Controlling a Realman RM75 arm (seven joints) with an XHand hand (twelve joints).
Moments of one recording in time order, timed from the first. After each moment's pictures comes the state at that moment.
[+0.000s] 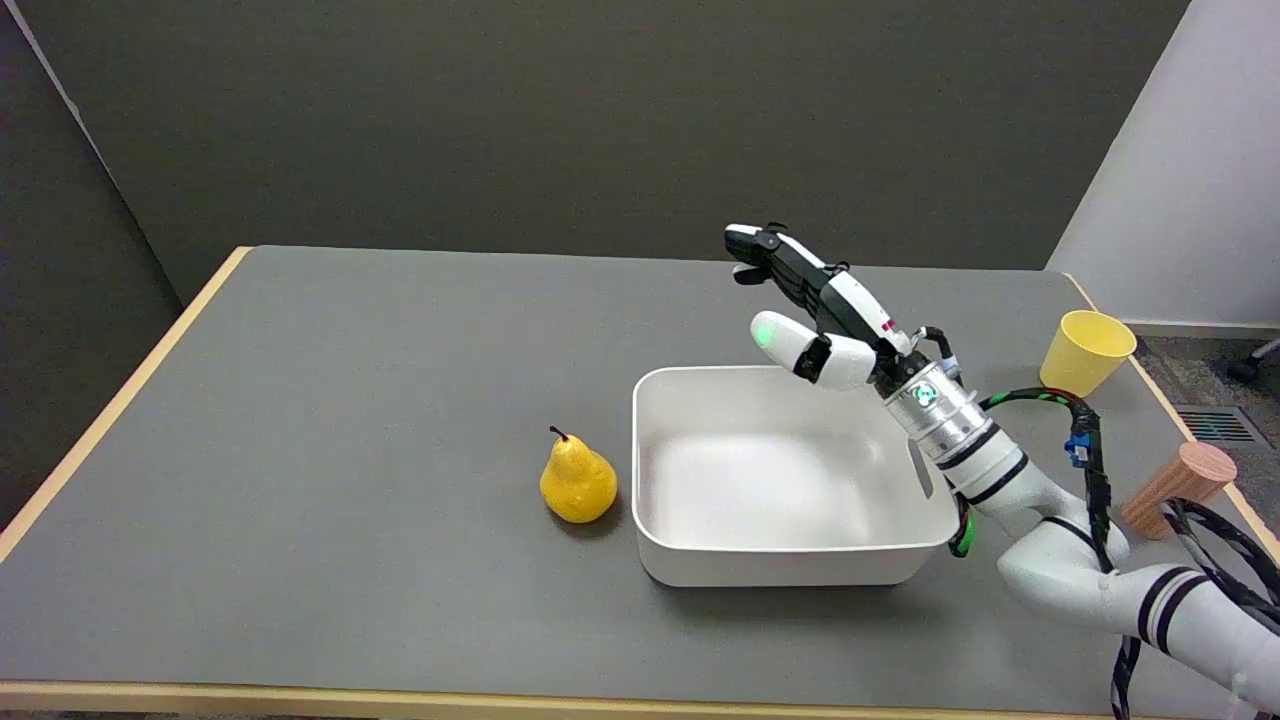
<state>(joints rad) 0.09 -0.88 -1.99 1.12 0.40 0.93 1.41</state>
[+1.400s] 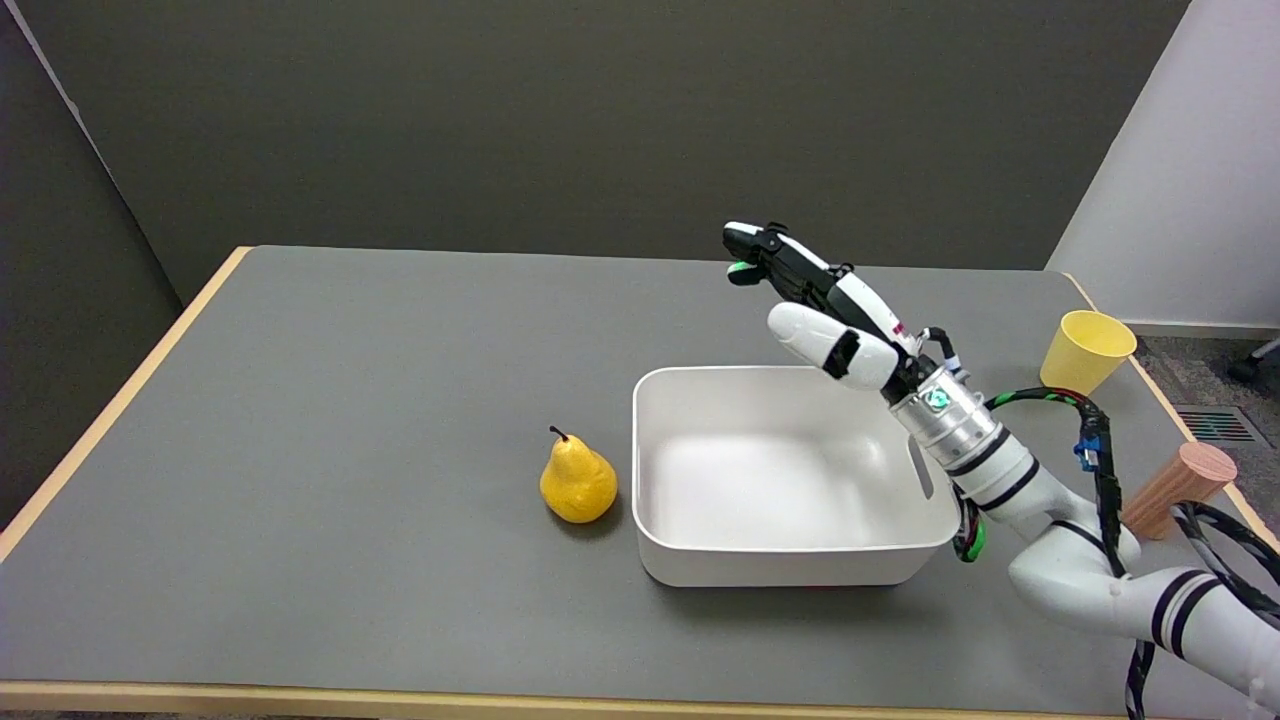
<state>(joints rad) 0.06 -0.86 -1.99 1.14 0.36 1.00 1.51</state>
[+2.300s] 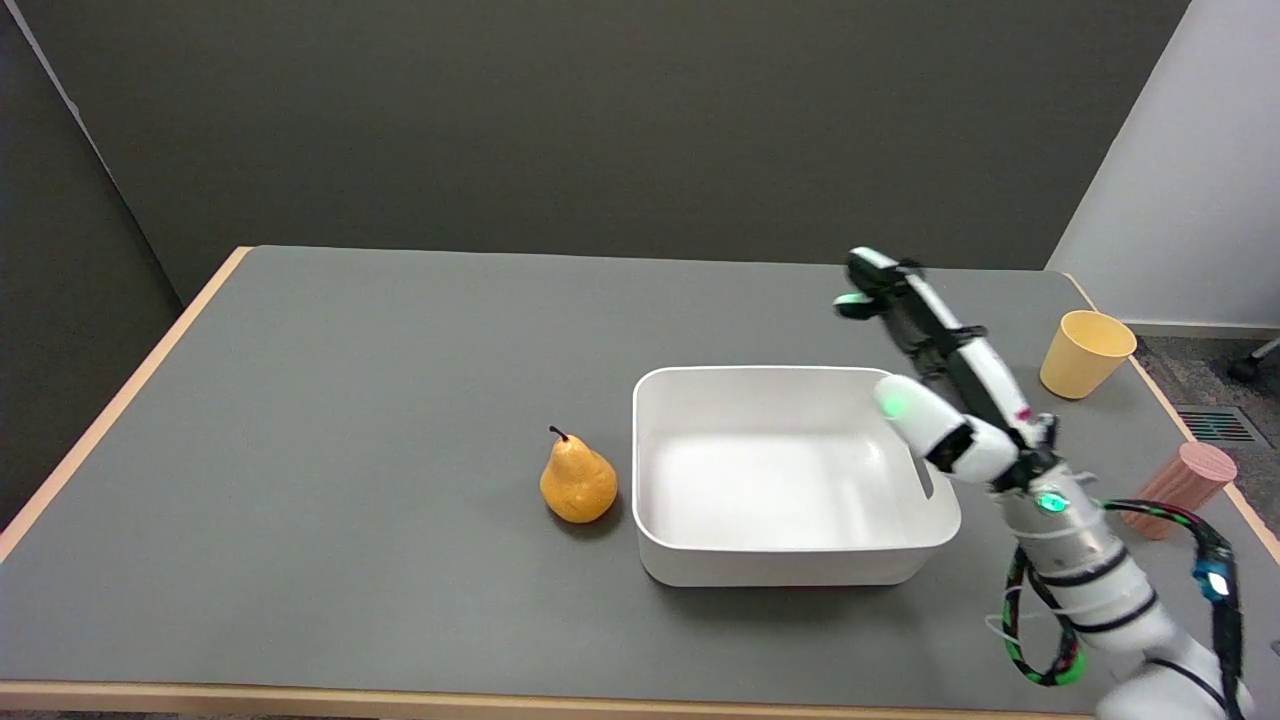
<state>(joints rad) -0.37 -0.87 -1.83 1.36 0.56 1.22 1.20</state>
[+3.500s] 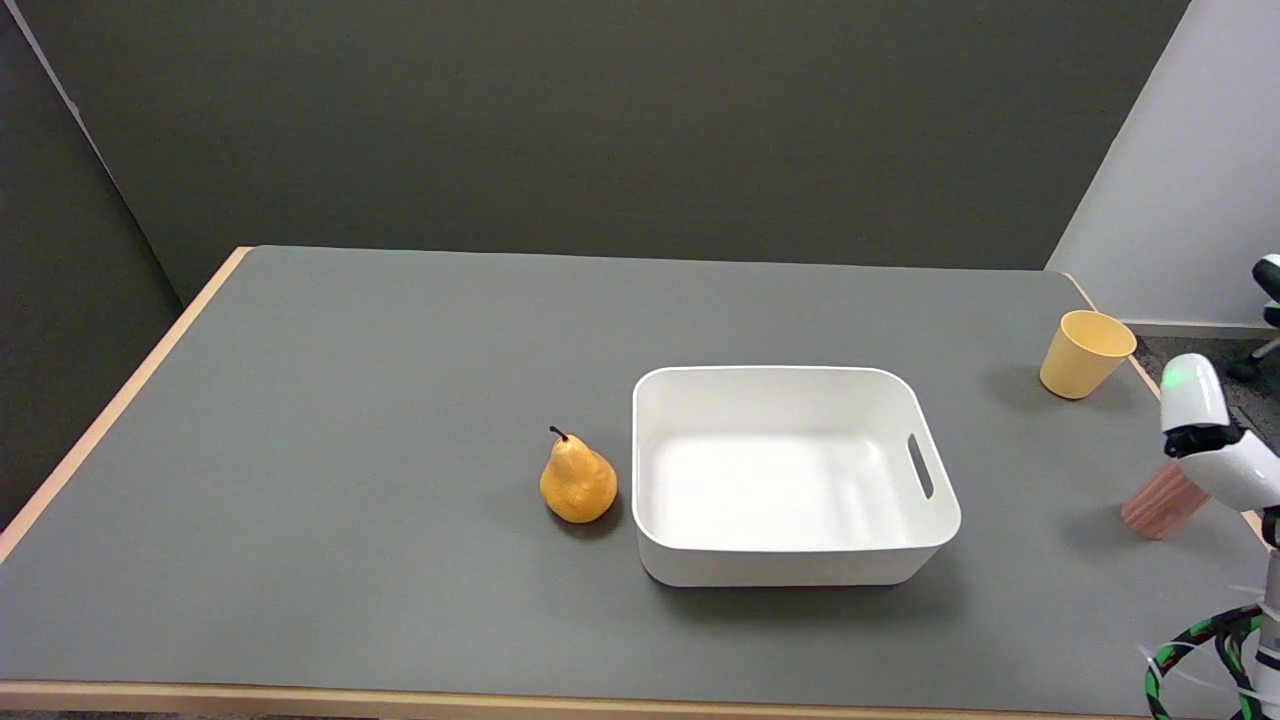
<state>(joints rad) -0.62 -0.88 -1.81 1.31 1.18 1.78 0.59</state>
